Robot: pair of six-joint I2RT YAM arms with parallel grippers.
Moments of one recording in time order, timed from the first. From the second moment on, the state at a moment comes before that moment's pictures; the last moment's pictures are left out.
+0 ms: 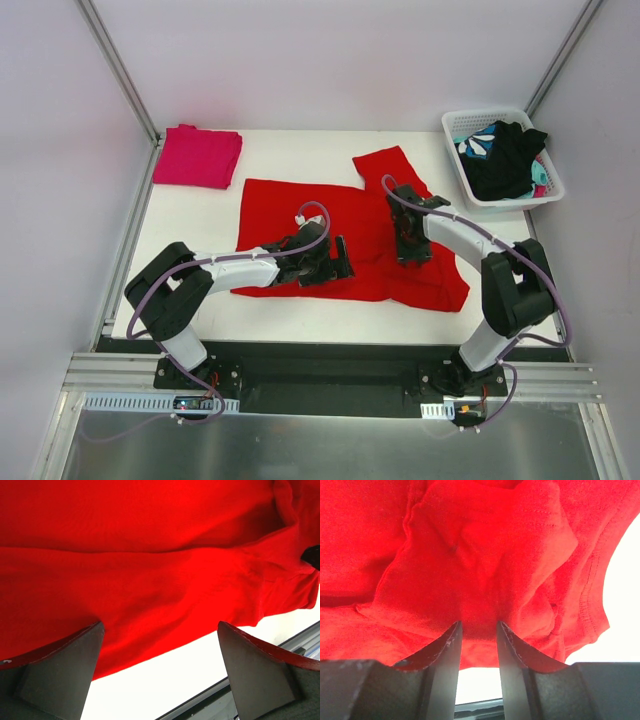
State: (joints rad) left arm -0.84 1.66 0.87 -0.07 0.04 -0.96; right arm 0.46 1.66 1.13 -0.86 0.25 0.38
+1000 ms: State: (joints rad) left arm -0.84 1.66 0.87 -0.07 0.04 -0.96; right arm 0.34 1.96 1.44 -0.85 0.31 0.32
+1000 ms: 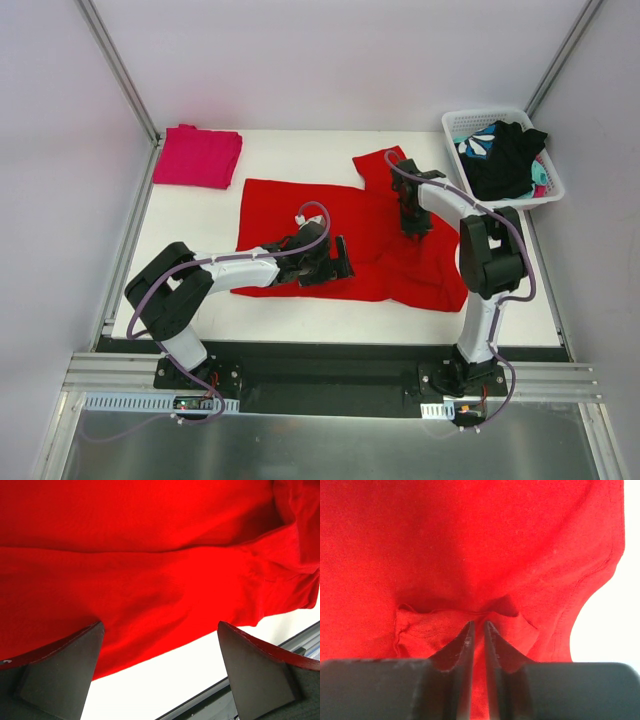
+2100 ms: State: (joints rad) left arm -0.85 1.66 0.87 -0.07 0.04 -0.96; right arm 0.25 1.74 1.32 -0.88 0.25 0.32
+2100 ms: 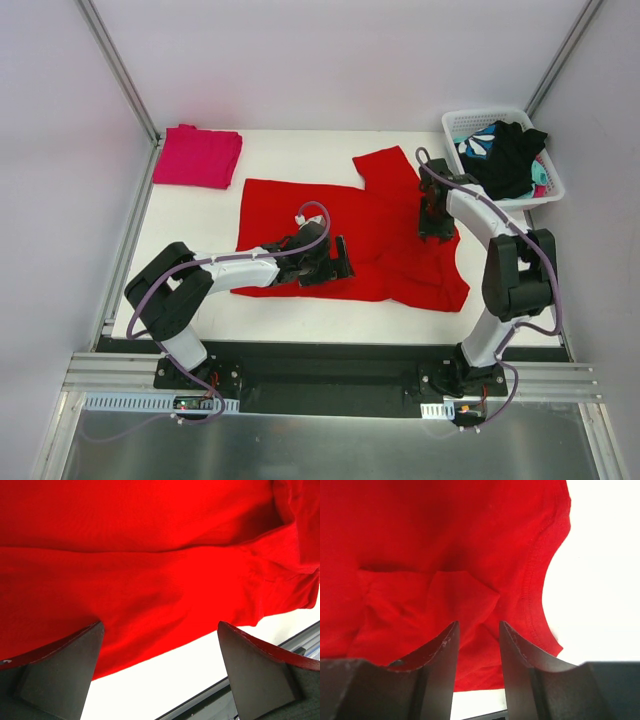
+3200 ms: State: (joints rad) left arm -0.85 1.66 0.86 -0.07 0.04 -0.96; right arm 0.41 1.49 1.21 -0.91 0.22 0.35
